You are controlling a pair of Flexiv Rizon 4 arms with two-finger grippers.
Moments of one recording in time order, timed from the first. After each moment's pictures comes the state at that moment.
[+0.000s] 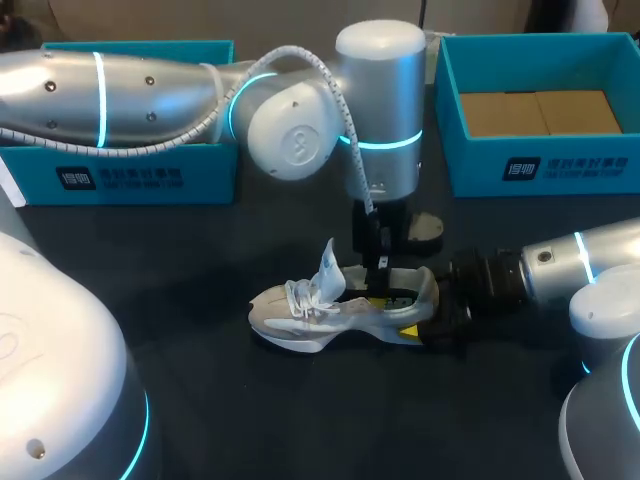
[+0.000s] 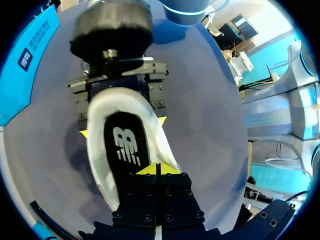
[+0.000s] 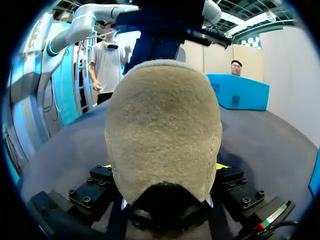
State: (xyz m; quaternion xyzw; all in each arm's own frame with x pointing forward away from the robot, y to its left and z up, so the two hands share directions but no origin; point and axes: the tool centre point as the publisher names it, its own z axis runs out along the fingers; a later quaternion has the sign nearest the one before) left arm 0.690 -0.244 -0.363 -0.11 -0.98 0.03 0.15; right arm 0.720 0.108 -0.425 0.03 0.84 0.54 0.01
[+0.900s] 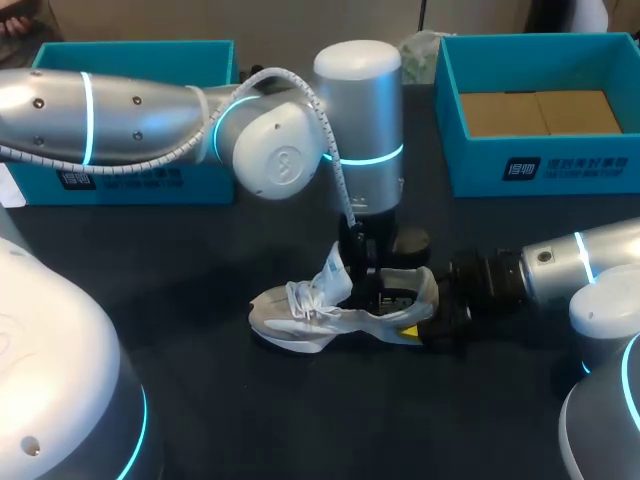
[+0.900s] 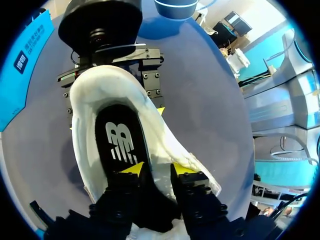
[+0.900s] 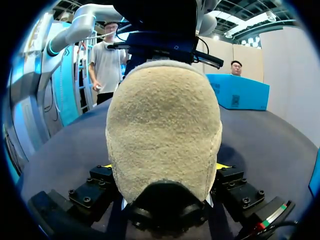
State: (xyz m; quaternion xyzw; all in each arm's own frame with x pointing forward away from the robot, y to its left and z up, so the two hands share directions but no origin) left arm 0.688 -0.235 -0.382 -0.13 -0.98 0.06 0.15; right arm 0.720 0.108 -0.425 0.03 0.84 0.54 0.01
